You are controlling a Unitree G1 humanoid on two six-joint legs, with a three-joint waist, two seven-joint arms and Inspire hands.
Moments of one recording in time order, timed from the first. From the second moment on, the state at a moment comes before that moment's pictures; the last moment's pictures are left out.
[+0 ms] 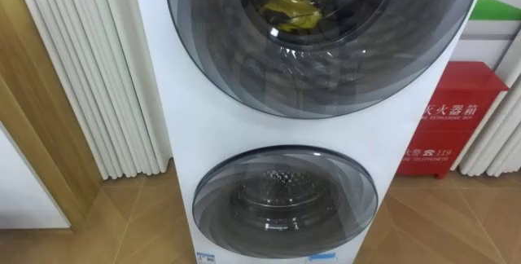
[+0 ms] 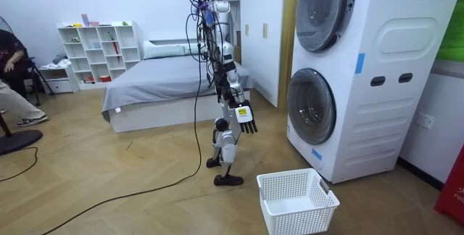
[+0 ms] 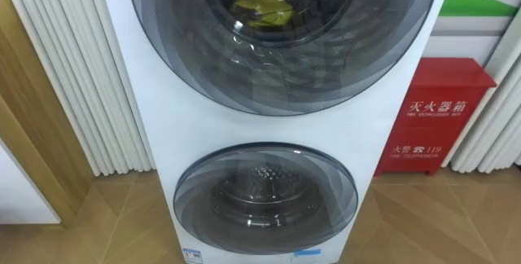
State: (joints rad) left arm 0.23 0.15 0.07 1.16 -0.36 0.04 0.13; right arm 0.12 -0.21 0.02 1.24 0.44 0.04 0.08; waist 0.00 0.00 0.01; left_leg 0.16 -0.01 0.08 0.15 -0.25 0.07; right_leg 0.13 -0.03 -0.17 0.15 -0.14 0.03
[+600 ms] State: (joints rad) left arm 0.24 0.15 0.08 1.16 -0.34 0.04 0.12; right arm 0.12 -0.20 0.02 1.23 0.43 0.03 0.07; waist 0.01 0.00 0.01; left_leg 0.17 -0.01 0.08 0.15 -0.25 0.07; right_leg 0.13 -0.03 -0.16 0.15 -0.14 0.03
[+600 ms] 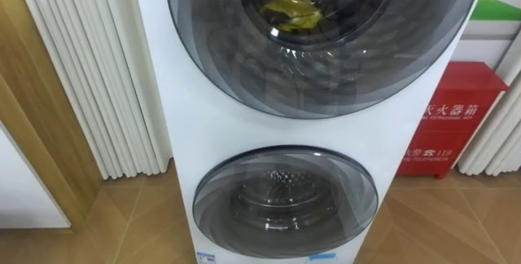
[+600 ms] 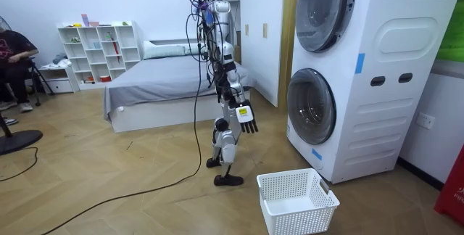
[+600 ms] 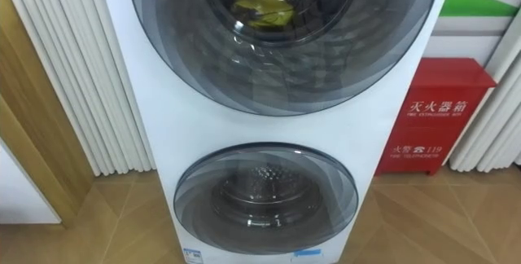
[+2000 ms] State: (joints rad) left arm 0.28 0.22 0.21 1.08 -0.12 0.08 0.05; right arm -0.13 -0.39 -0.25 0.38 0.36 0.05 -0.31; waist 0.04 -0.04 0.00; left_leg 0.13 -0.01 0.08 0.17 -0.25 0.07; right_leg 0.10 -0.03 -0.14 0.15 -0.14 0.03
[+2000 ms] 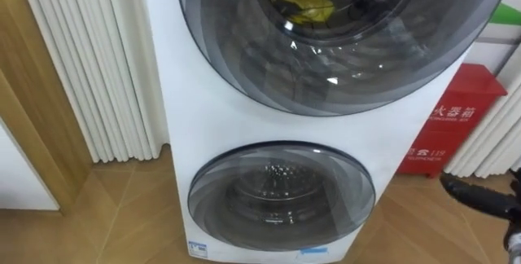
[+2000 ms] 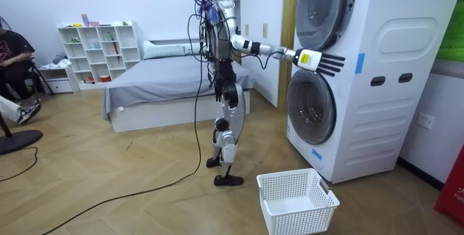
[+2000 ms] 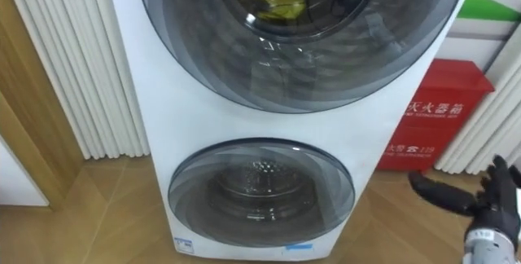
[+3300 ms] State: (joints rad) left arm 0.27 0.23 0.18 1.06 -0.12 0.13 0.05; right arm -0.46 -0.53 -0.17 0.39 0.42 0.09 -0.33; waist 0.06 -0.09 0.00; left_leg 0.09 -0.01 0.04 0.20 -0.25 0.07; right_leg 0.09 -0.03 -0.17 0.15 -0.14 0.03
